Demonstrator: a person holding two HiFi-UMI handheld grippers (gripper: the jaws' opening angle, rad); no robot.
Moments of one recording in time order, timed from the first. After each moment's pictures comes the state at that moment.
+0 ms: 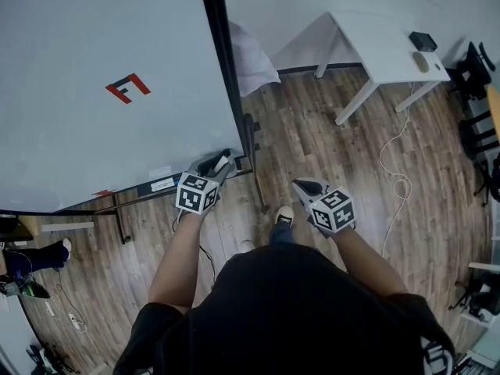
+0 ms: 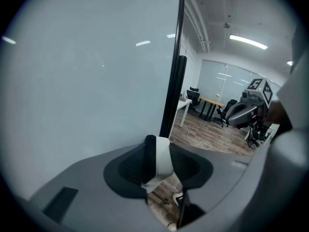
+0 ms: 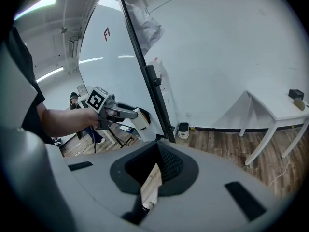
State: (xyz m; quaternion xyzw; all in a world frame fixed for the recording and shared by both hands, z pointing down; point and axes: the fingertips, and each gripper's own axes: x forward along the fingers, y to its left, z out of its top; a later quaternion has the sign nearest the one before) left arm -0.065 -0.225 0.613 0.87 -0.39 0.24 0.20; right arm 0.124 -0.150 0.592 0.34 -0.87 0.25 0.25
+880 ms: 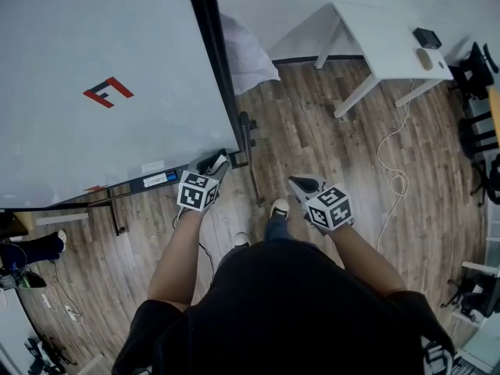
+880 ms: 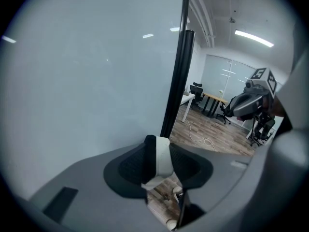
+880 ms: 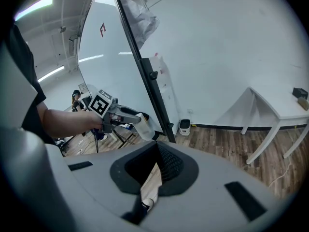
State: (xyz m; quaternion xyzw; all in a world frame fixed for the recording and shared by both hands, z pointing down) left arm -0.059 -0.231 0.660 0.85 -0.40 0.27 0.22; right arm 0.127 -0.163 0.609 0.33 -0.87 0.26 0.26
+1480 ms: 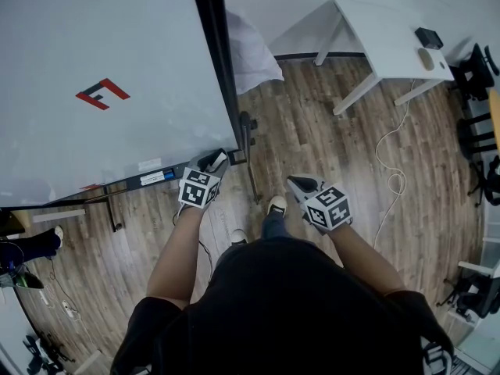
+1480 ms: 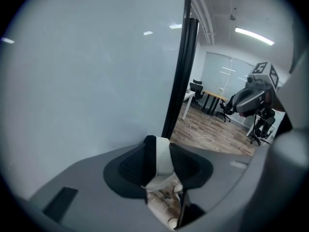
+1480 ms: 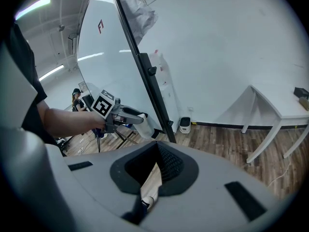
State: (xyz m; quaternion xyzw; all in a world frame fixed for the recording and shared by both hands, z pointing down) left arm -0.057 -0.238 0.680 0.85 -0.39 0.28 0.22; right arm 0.124 -0.167 0.618 0.32 -0.87 0.26 0.28
